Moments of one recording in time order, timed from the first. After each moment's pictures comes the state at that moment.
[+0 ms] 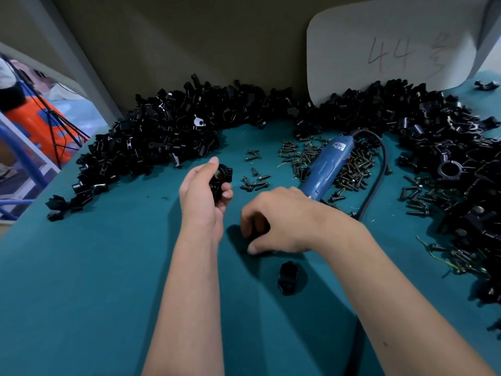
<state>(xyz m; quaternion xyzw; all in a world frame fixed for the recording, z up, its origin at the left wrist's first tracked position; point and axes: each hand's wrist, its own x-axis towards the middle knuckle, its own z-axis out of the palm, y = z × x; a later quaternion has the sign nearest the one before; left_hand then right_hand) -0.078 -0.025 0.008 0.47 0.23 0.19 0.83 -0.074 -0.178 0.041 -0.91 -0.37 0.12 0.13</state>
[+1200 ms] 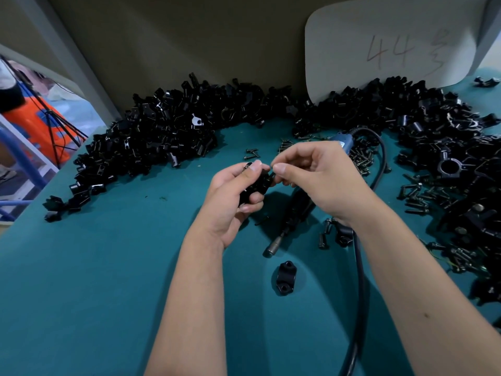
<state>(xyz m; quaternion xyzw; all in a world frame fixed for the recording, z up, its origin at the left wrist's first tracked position) -0.080 -0.040 0.007 0.58 0.02 0.00 0.82 -0.038 -0.222 0.027 -0.75 -0.25 0.01 0.62</state>
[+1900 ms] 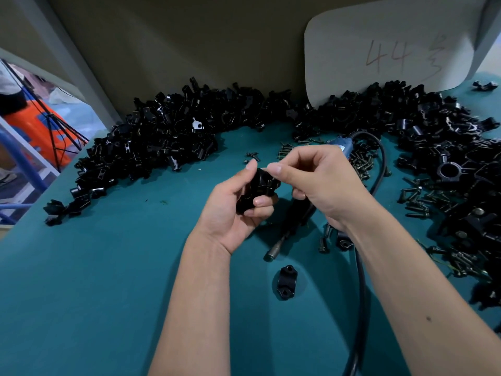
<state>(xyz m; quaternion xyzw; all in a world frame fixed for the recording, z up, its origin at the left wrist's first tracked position) -0.084 -0.048 0.014 0.41 0.01 -0.13 0.90 -0.046 -0.214 0.030 -0.68 -0.19 0.05 0.71</state>
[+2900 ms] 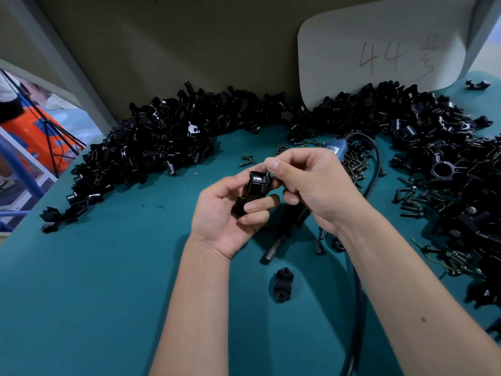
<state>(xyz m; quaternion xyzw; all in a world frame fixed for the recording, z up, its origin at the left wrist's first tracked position) -0.088 -0.048 0.017 0.36 -0.04 -0.16 0.92 -0.047 -0.211 0.032 -0.62 -0.17 0.08 0.76</state>
